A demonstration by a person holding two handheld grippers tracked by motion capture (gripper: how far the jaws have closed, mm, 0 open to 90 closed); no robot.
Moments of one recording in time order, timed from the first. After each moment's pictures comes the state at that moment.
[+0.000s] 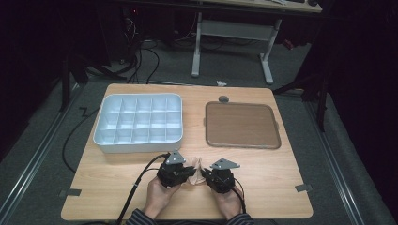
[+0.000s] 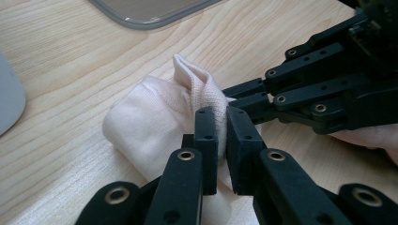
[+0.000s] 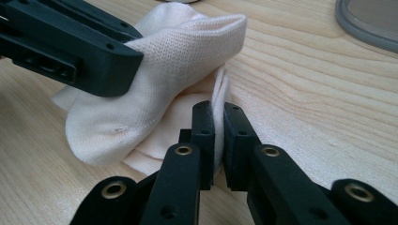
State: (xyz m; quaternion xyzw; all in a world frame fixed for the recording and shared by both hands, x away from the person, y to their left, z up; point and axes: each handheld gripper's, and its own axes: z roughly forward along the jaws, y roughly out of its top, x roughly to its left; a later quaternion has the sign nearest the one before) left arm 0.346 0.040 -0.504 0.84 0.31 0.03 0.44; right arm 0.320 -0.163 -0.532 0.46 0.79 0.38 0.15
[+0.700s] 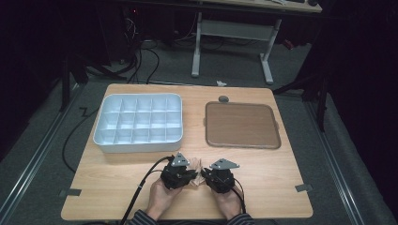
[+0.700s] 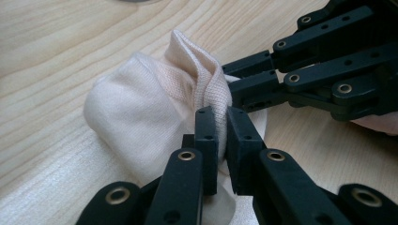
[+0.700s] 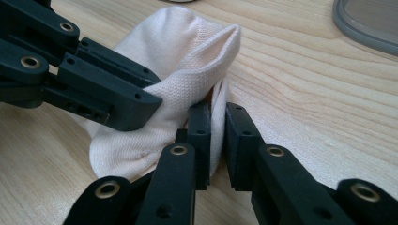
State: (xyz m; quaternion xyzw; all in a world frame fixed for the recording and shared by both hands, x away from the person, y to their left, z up) left arm 0.346 0.031 -0.518 0.85 0.31 0.02 0.42; right arm 0.320 -0.162 -0.532 0.45 0.79 0.38 0.15
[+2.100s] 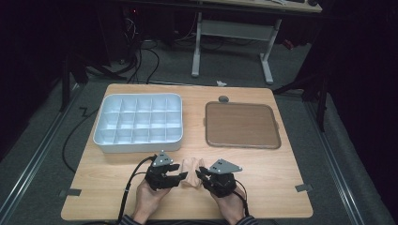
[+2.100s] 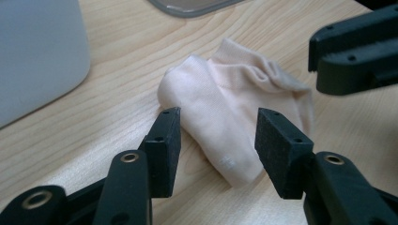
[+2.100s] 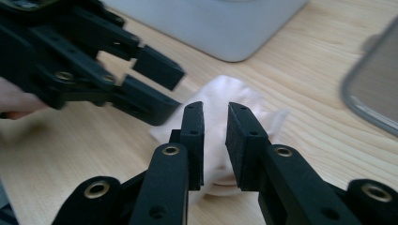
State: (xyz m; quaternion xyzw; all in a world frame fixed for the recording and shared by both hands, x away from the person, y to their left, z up) left arm 0.339 0.073 -0.506 0.82 0.35 0.05 0.44; right arm 0.293 -0.150 -0.479 0.39 0.81 0.42 0.17
